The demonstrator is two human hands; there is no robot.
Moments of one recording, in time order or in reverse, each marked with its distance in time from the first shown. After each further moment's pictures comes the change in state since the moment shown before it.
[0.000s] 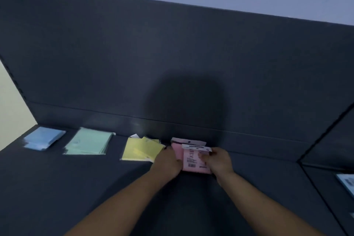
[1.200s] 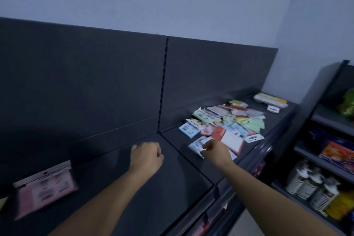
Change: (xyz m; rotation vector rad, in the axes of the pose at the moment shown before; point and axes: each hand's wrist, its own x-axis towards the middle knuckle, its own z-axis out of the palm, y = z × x) left_hand -0.071 0.207 0.119 0.292 -0.023 0.796; right_hand -0.152 0.095 -0.281 -0.403 0.622 0.221
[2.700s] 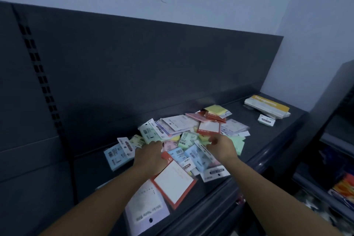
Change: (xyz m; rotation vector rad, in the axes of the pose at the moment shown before) left_hand 0.212 0.217 0.179 0.077 -0.203 -0.130; right_hand 0.274 0.195 -0.121 -0.023 0.023 -0.049
